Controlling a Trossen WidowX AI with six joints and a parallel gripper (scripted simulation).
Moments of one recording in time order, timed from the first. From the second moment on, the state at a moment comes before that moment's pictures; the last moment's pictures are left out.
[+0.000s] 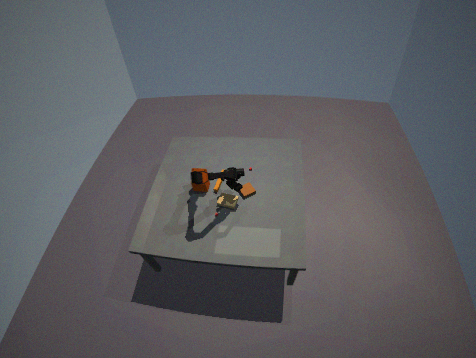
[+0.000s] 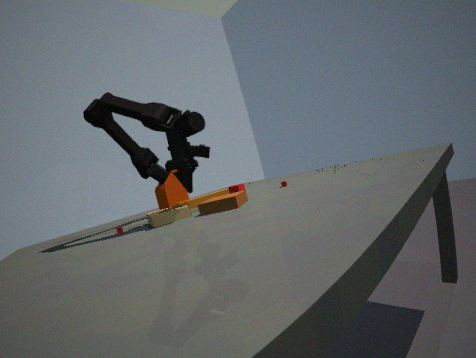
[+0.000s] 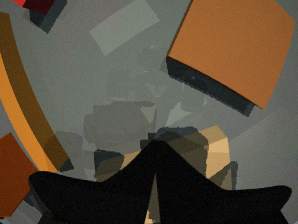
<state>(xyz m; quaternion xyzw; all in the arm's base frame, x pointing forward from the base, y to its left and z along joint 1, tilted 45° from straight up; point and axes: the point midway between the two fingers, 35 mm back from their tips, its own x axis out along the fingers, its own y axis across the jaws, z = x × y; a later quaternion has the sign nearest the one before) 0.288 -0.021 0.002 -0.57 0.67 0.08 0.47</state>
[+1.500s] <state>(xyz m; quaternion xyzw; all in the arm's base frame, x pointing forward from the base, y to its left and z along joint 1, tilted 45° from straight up) 0.312 -0.086 0.067 -0.07 0.54 -0.41 0.74</state>
